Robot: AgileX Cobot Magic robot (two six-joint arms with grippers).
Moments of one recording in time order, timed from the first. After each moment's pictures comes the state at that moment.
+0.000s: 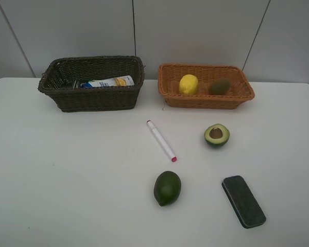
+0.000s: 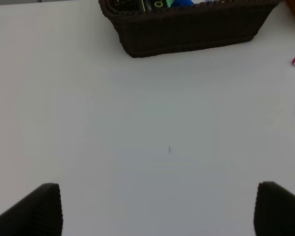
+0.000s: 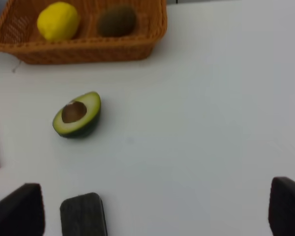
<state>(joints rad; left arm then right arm) 0.03 -0.01 -0.51 -0.09 1.07 0.12 0.01 0.28 -0.54 0.00 1.00 0.08</state>
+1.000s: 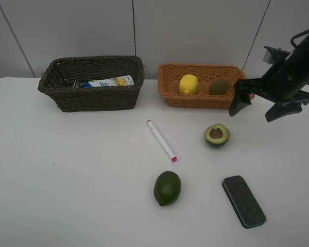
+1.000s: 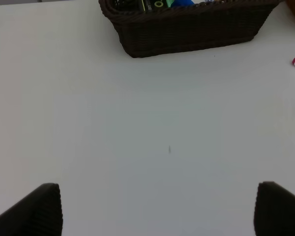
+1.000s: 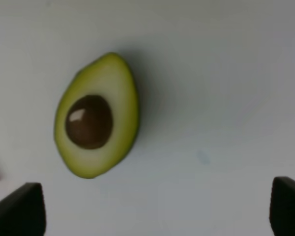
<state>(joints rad) 0.03 -0.01 -0.51 -0.09 1.07 0.12 0.17 1.70 -1.09 0.17 0.86 0.01</state>
